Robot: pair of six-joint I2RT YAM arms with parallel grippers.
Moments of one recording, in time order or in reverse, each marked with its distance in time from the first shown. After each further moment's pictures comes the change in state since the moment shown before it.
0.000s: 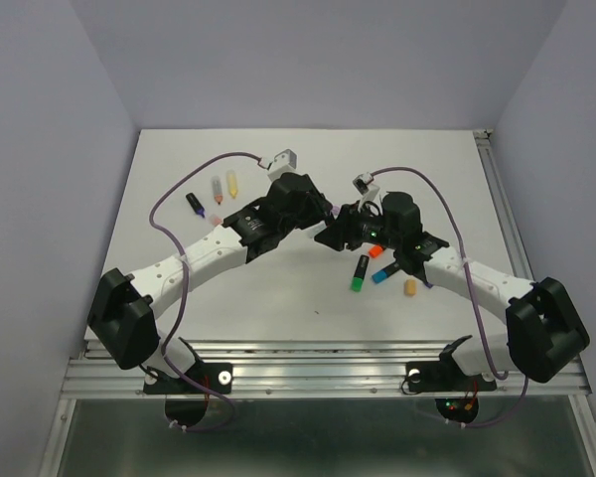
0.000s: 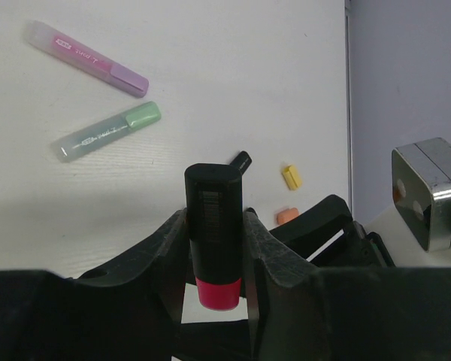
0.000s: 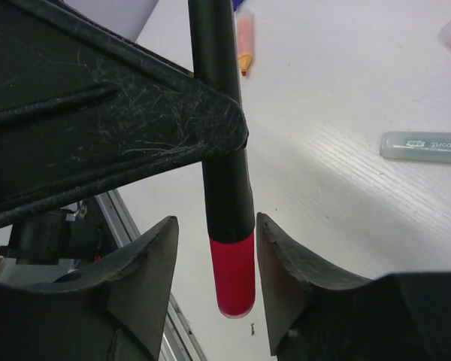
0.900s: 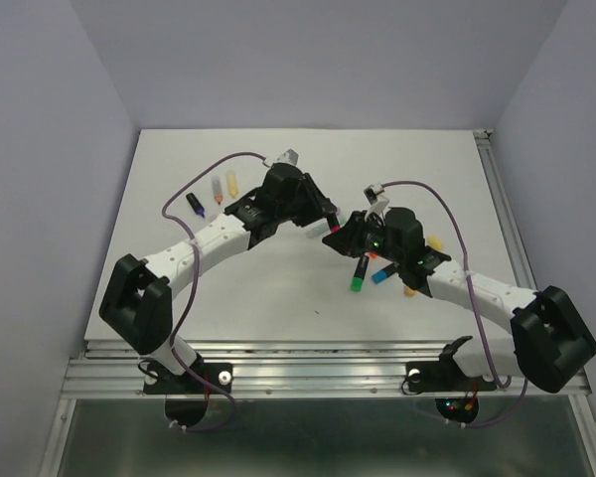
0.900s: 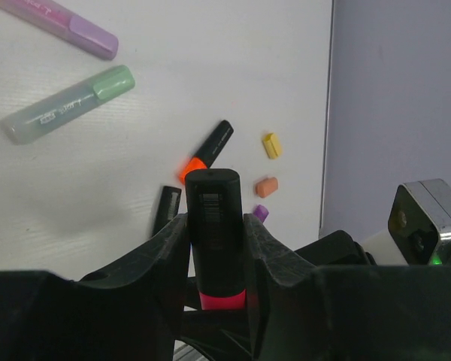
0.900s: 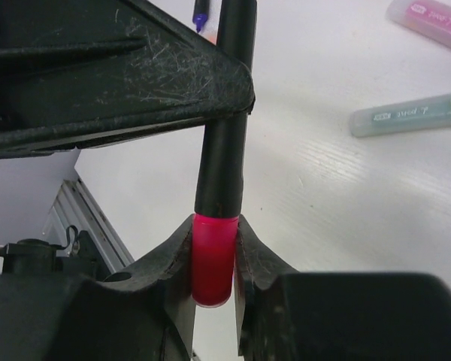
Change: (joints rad) left arm 0.133 0.086 0.006 0.059 0.270 -0.044; right arm 0.038 -0.051 -0.101 0.066 0.147 0.096
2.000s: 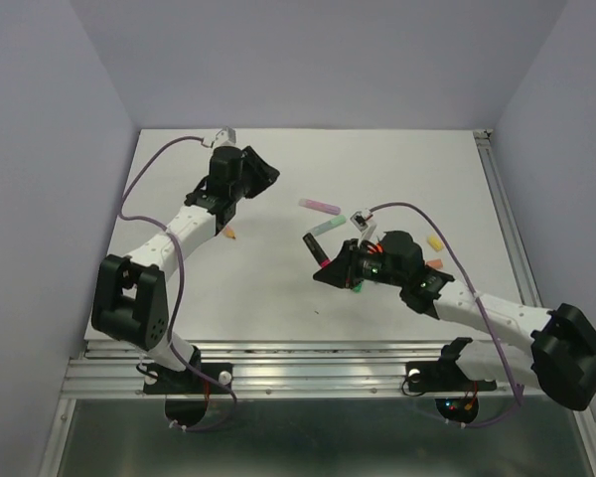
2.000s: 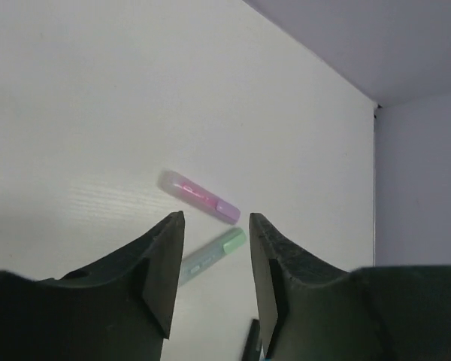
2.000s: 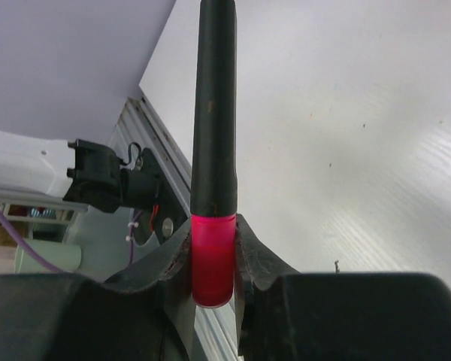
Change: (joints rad) left arm 0.319 0.029 -0.049 0.174 -0.046 0.165; right arm 0.149 -0.152 -0.150 -0.005 -0.106 0.113
